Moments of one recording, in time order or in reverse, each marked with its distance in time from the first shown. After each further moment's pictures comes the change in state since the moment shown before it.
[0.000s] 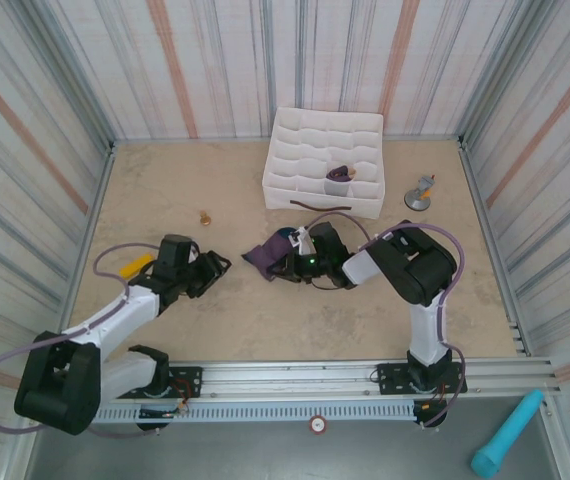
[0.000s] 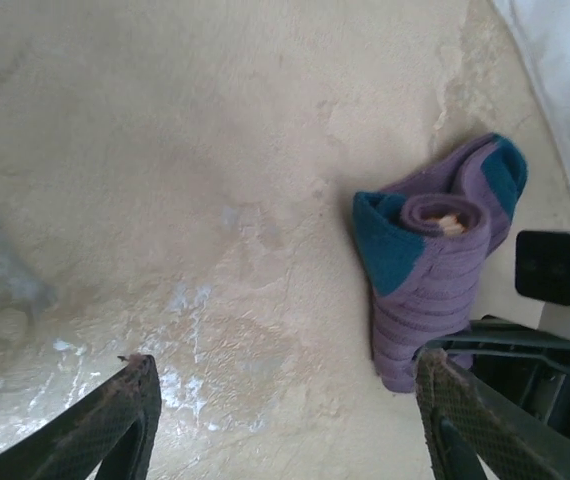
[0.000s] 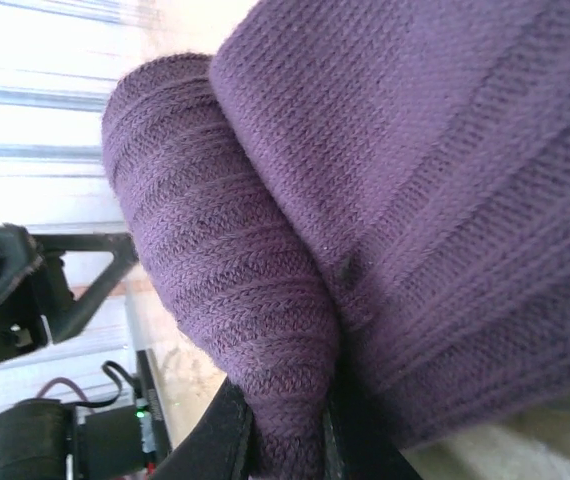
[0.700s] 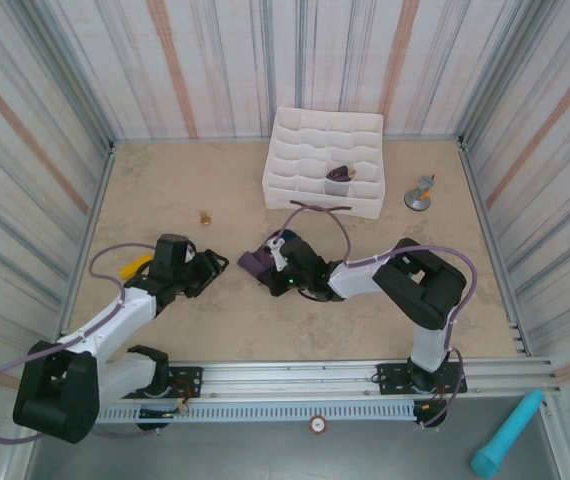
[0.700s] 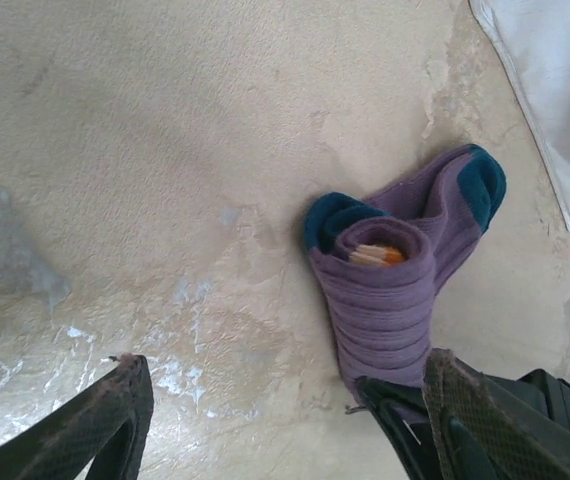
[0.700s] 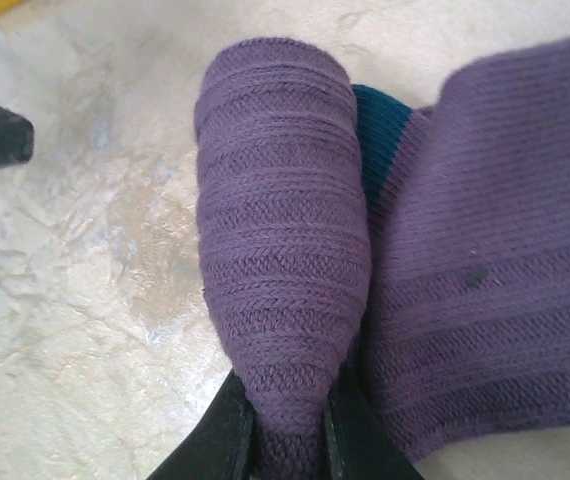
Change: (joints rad) left arm 0.032 -0.059 0.009 -0.052 0.002 -0.002; right arm 0.224 -0.152 0.023 -0.237 0.464 -0.549
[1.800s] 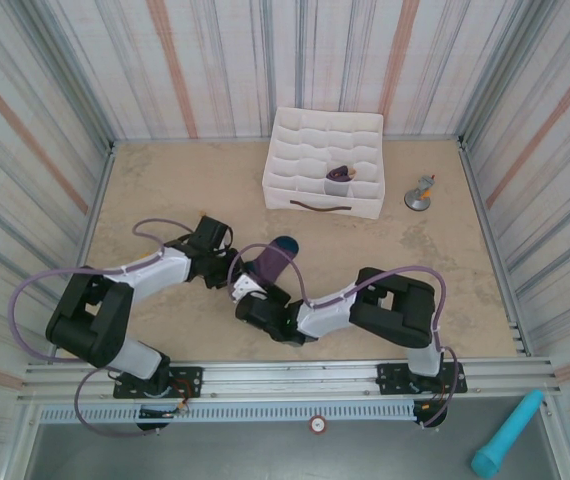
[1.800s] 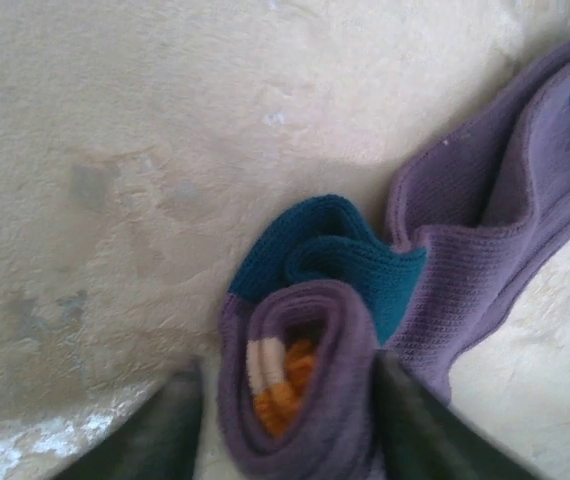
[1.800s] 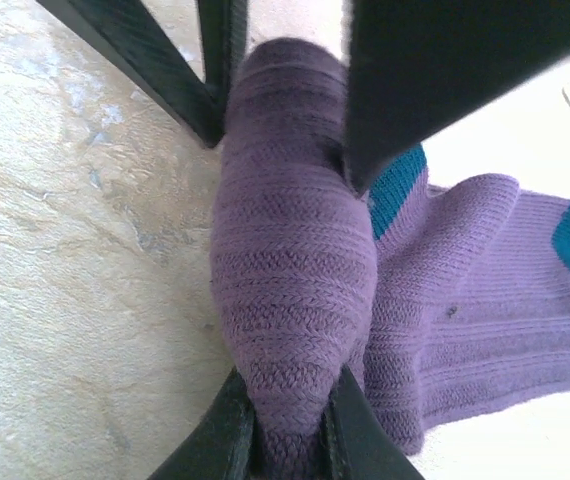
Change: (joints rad) left arm -0.154 0.407 0.274 -0.153 0.002 0.118; right arm 0.412 0.093 0.120 -0.185 0.898 -0.396
